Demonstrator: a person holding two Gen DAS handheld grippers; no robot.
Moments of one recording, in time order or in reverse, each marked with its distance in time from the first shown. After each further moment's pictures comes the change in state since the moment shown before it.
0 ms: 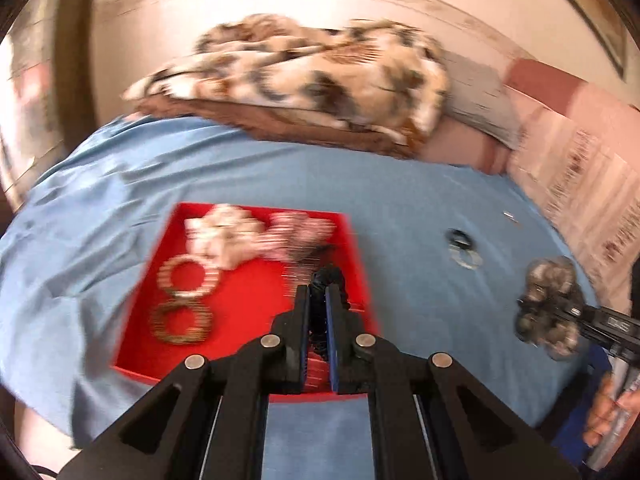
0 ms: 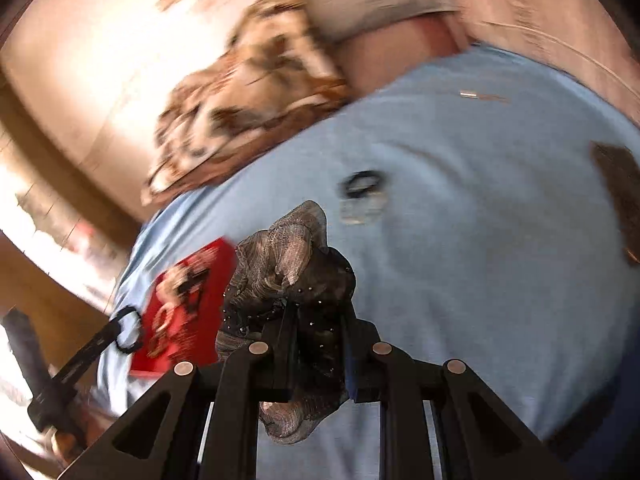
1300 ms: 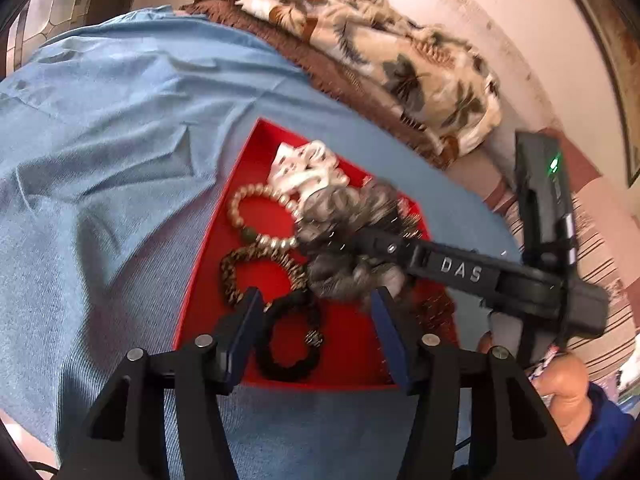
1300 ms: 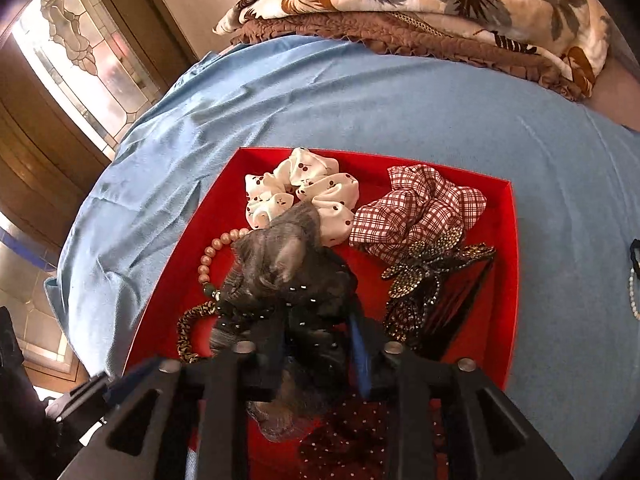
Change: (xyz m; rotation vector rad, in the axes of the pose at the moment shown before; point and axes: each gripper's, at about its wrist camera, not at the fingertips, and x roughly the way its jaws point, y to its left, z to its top) left arm 0.041 0.134 -0.032 -0.311 0.108 -0.243; right arm 0.238 0.236 -0.024 -0.422 0.344 -0.031
